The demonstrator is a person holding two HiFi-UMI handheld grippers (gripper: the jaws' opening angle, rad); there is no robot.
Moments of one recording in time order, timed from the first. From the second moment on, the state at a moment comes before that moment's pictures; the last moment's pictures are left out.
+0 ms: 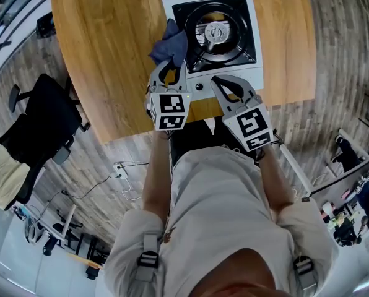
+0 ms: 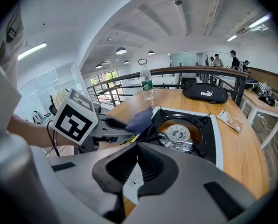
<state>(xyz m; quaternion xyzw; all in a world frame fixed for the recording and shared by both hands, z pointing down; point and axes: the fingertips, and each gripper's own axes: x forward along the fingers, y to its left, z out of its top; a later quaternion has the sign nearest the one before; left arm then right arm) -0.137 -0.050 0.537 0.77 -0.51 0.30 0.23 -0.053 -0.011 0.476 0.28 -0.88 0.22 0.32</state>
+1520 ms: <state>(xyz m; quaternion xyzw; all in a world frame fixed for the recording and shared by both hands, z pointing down) -0.156 -0.024 0.480 0.82 -0.43 0.26 0.25 -0.081 -0.039 0.449 0.33 -0.87 0.20 0.31</state>
